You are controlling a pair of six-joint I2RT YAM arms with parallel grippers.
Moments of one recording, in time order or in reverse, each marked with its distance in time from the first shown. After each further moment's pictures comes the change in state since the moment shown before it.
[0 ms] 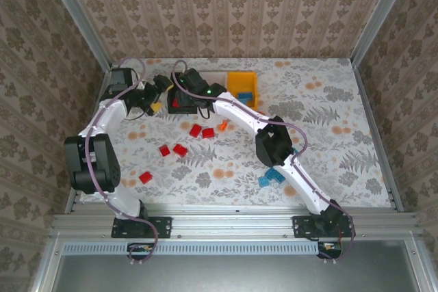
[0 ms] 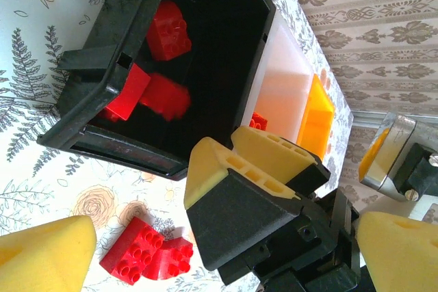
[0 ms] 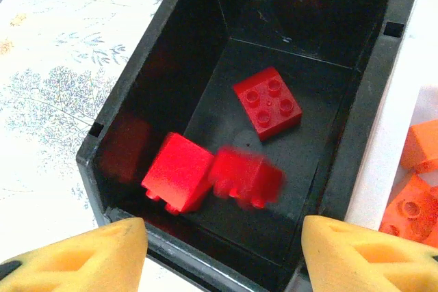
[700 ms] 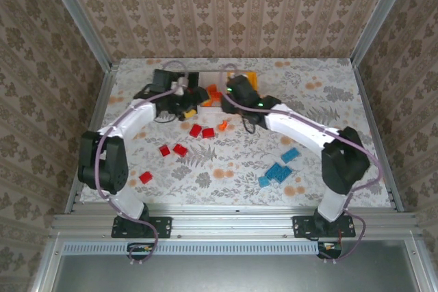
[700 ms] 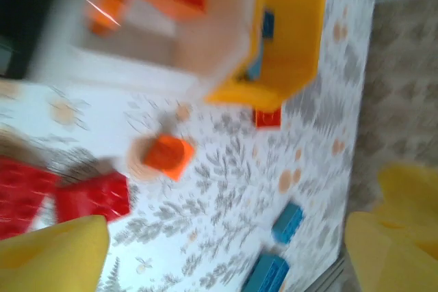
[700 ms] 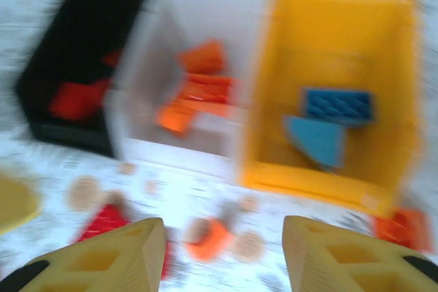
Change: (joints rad) left arm -0.383 0.037 0.038 -0.071 -0.067 0.090; right arm -0.130 -0.895 -1.186 0.291 0.116 0.049
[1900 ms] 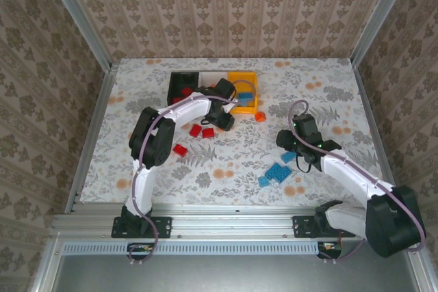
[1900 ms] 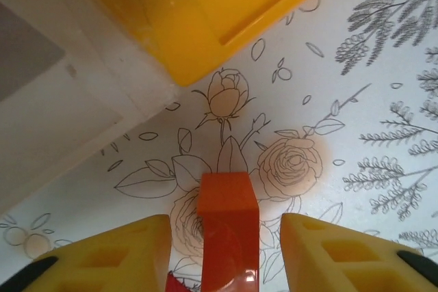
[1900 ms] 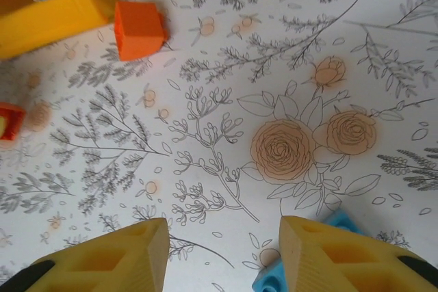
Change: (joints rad) left arm -0.304 0.465 0.415 -0.328 -0.561 0.685; right arm -0.317 -0.586 -0.718 0.037 -0.212 0.103
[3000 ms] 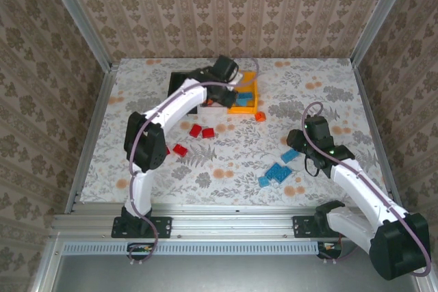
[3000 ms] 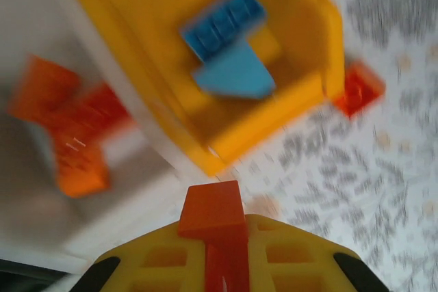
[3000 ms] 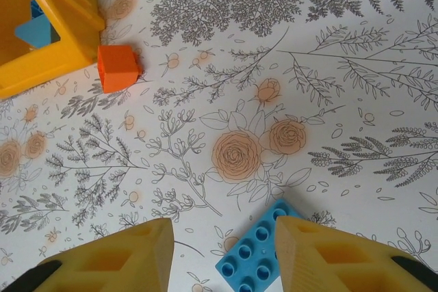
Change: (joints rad) left arm 0.014 -0.058 0.323 -0.112 -0.043 0.006; right arm -0.058 -0.155 -0.001 -0.119 0.049 0.009
